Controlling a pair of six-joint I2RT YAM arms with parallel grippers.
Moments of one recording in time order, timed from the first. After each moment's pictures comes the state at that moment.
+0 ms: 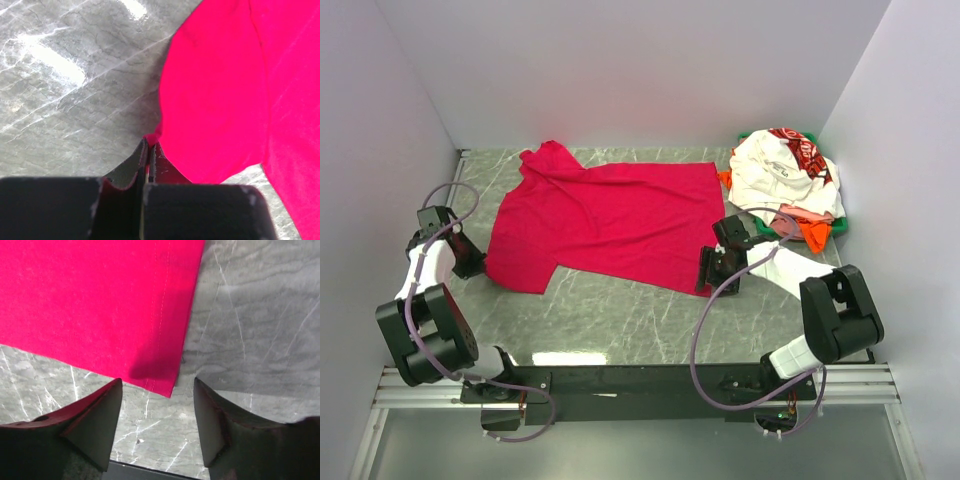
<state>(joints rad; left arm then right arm) 0.42 1.39 0.88 -0.58 0.08 -0.38 0.34 1.49 0.78 -0.55 -0.12 0.53</state>
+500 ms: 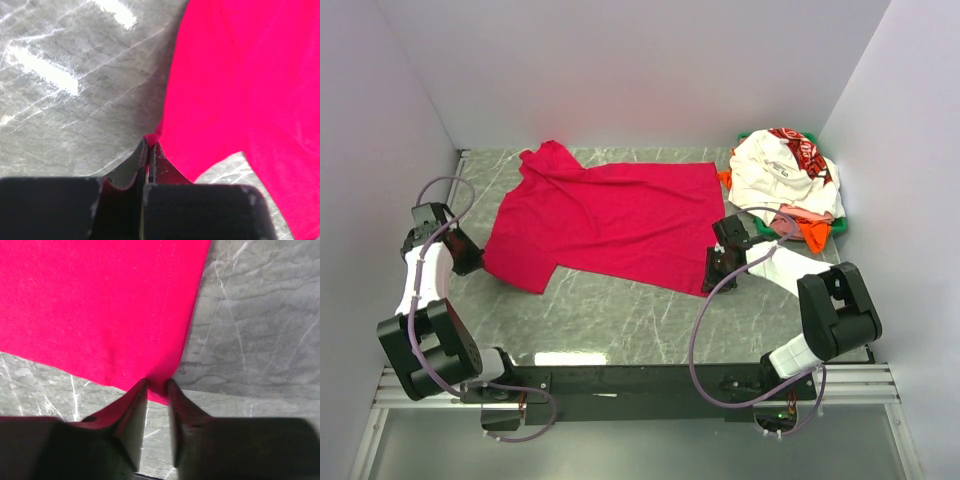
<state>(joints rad) 0.42 1.31 0.91 -0.63 0.11 -0.39 0.34 1.51 0.78 -0.50 -0.12 0.52</state>
